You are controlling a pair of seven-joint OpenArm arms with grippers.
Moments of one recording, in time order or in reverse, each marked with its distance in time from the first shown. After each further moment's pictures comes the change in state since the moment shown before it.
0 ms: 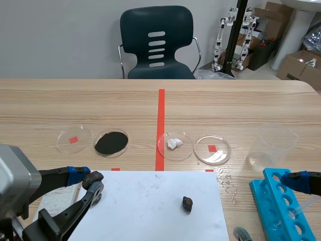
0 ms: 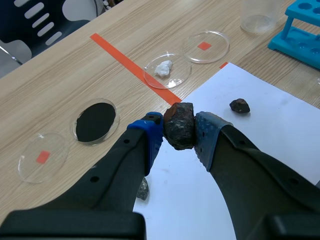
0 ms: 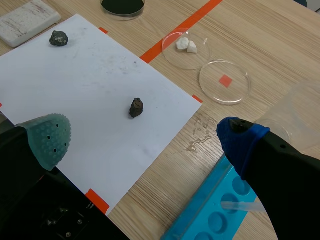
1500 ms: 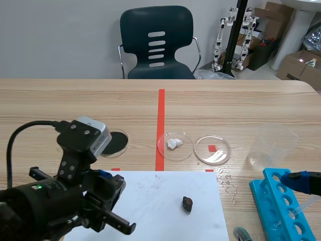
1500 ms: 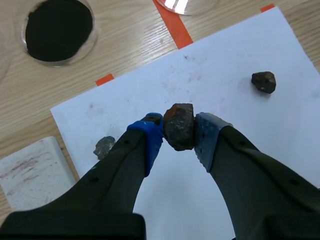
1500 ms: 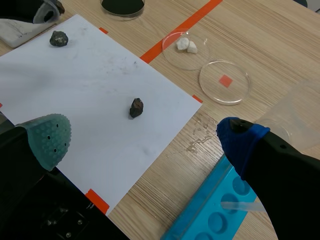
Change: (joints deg) left arm -21.0 15.6 8.2 -3.9 -11.0 4.5 44.9; right arm 0.0 0.0 0.0 0.0 0.0 0.0 0.0
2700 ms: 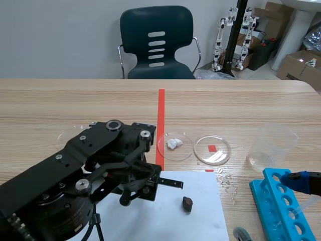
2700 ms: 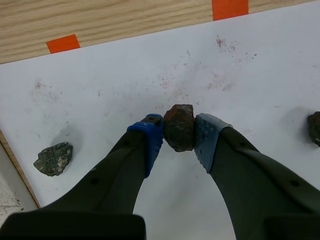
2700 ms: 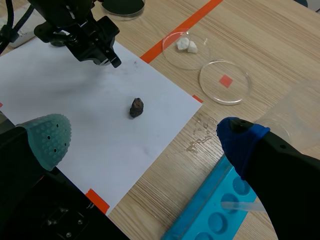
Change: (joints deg) left arm -35.4 14.6 19.5 -32.8 0.2 29.0 32.3; right arm 0.0 0.0 0.0 0.0 0.0 0.0 0.0
